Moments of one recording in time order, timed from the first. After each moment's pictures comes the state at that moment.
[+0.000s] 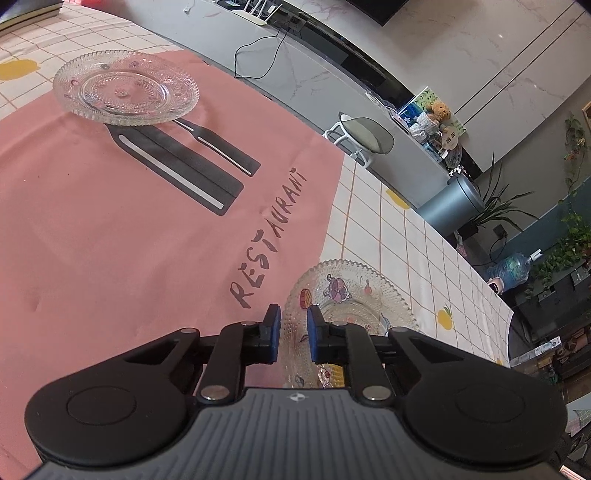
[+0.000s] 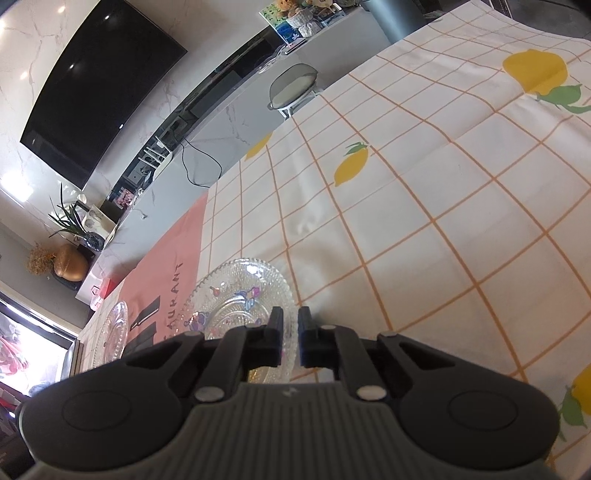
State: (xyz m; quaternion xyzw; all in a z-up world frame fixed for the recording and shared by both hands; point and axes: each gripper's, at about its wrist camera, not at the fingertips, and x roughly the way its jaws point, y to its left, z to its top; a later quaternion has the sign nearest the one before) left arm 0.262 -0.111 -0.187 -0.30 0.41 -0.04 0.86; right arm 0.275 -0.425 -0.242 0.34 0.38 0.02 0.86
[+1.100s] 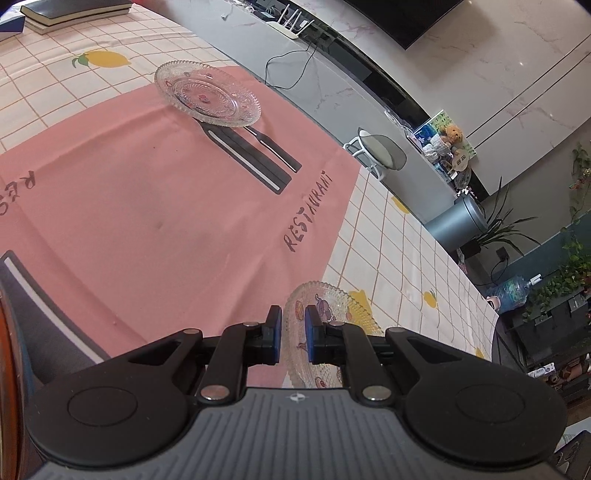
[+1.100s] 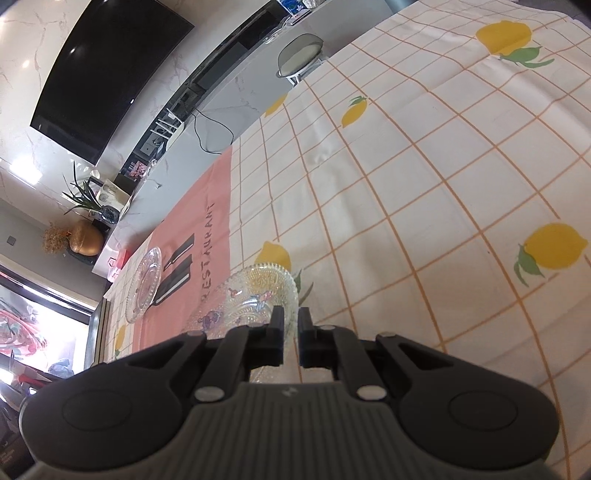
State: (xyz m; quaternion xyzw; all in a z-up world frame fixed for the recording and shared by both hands) left arm 0.172 -0.083 -0.158 -0.33 0.40 -0.01 0.85; right arm 0.199 -0.416 -0.217 0.37 0.42 0.05 0.83
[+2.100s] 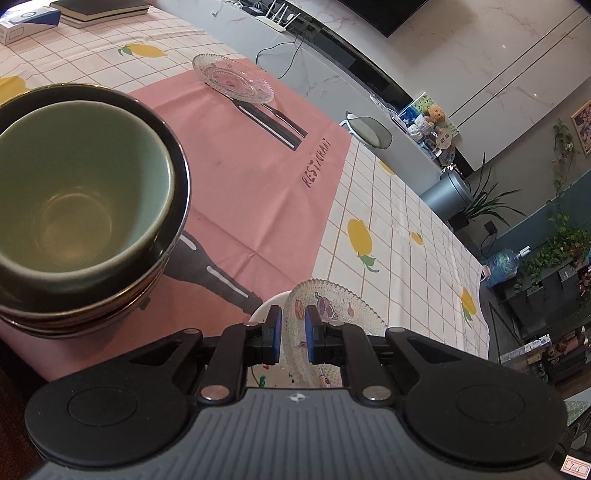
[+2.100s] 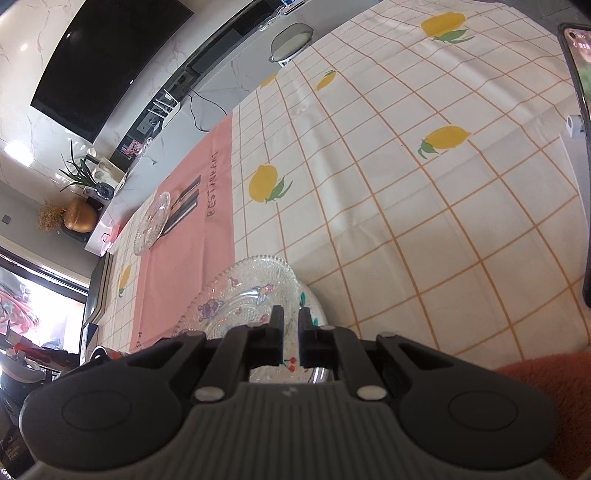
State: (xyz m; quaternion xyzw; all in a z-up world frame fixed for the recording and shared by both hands) left arm 0.066 -0.068 -0.154 -0.31 0.41 -0.04 0.85; right arm 0.092 -0.410 -0.190 0.34 0.45 0.05 0.82
